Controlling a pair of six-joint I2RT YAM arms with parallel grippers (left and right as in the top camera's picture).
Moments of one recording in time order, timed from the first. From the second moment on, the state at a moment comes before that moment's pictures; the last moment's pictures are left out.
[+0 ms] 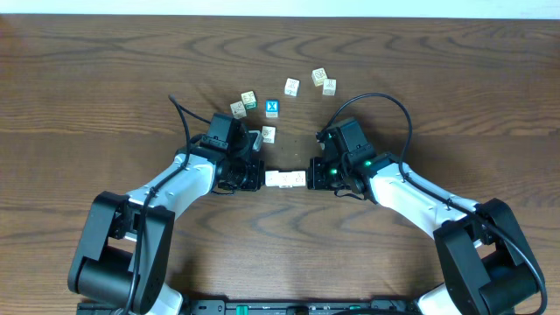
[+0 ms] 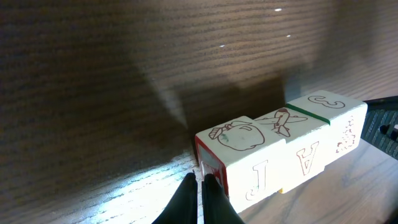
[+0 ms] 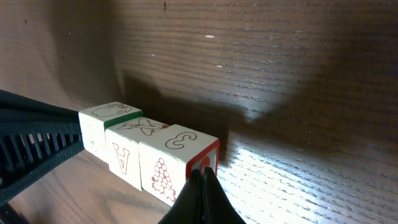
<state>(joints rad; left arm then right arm) -0.32 1.71 0.86 -0.41 0.49 -0.25 0.49 1.70 0.87 -0.26 -0.39 0.55</state>
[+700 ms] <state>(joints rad) -0.32 1.71 0.86 -0.41 0.50 -0.30 0.49 1.70 0.87 -0.26 -0.39 0.55</state>
